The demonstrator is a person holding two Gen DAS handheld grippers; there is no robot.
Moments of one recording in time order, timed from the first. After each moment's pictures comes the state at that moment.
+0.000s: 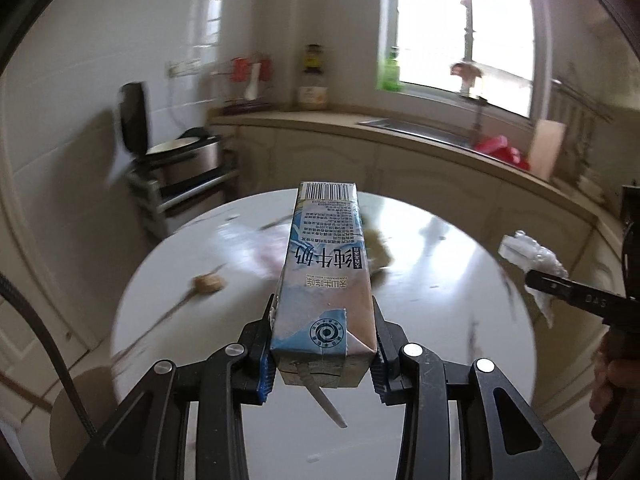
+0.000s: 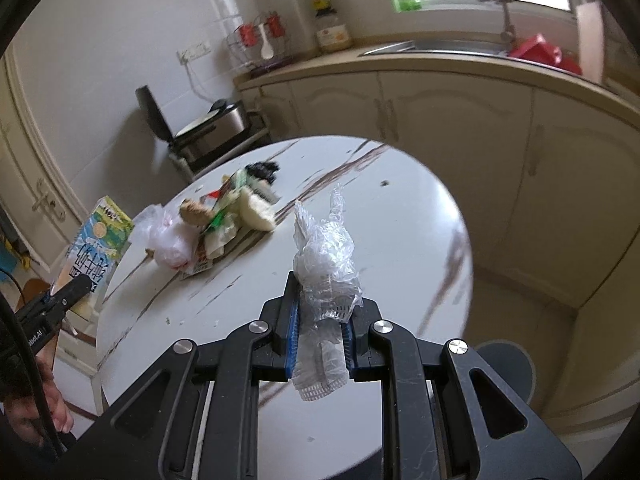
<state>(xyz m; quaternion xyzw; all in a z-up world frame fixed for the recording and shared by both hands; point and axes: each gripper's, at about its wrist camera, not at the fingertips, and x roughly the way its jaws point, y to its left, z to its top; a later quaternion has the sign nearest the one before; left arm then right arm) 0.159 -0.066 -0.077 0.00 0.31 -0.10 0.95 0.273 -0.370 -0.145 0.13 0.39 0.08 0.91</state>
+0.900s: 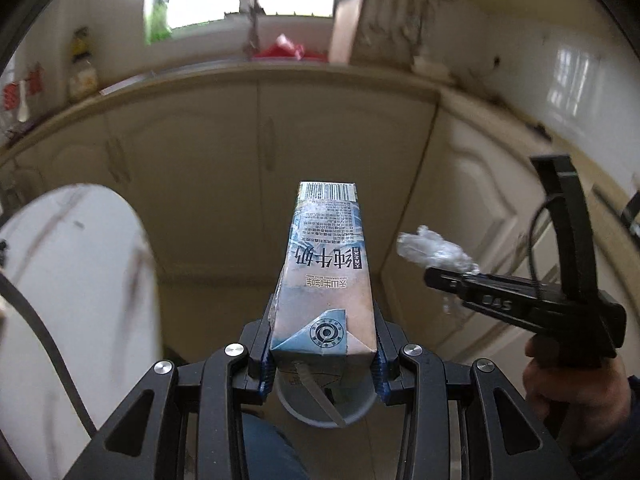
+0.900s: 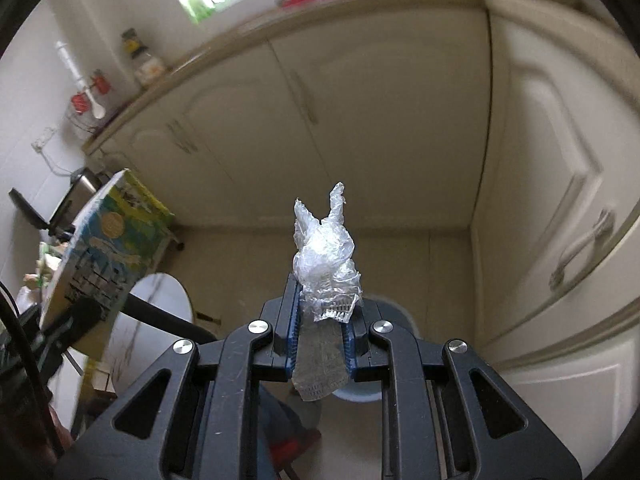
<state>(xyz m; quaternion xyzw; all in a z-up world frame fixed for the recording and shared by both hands) 0.245 -0.401 -0.166 0.11 0.39 -0.37 0.84 0.193 -0.643 -0.240 0.25 0.43 -0.14 0.86</state>
